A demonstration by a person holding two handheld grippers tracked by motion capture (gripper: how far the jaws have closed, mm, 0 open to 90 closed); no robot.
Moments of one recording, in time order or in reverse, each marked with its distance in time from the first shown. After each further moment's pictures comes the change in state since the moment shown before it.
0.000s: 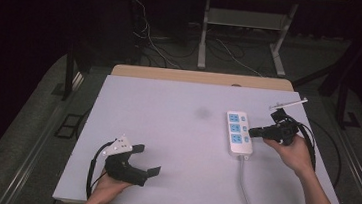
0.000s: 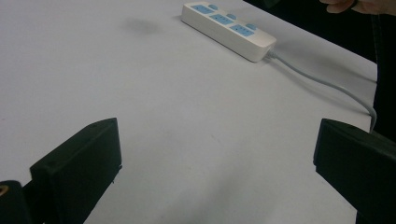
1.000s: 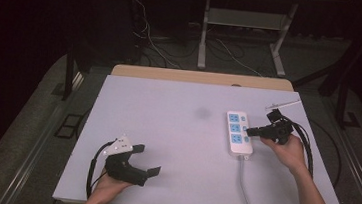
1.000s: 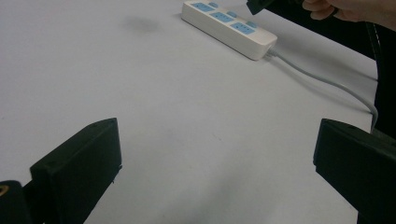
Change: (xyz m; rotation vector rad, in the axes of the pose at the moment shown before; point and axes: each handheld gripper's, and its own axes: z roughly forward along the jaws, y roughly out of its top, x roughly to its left) left arm 0.001 0.000 0.001 0.009 0.000 0.004; right arm -0.017 -0.002 0.022 0.003 0.009 -0.007
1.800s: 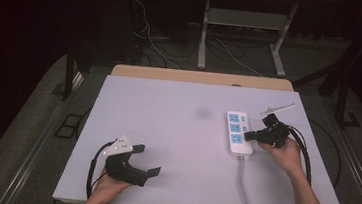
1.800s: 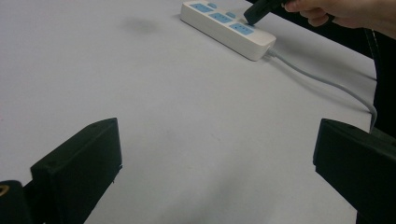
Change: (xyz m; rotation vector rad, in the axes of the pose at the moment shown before) left arm -0.001 0.000 0.000 -0.002 -0.002 0.005; right arm 0.007 -0.008 0.010 0.023 -0.036 -0.067
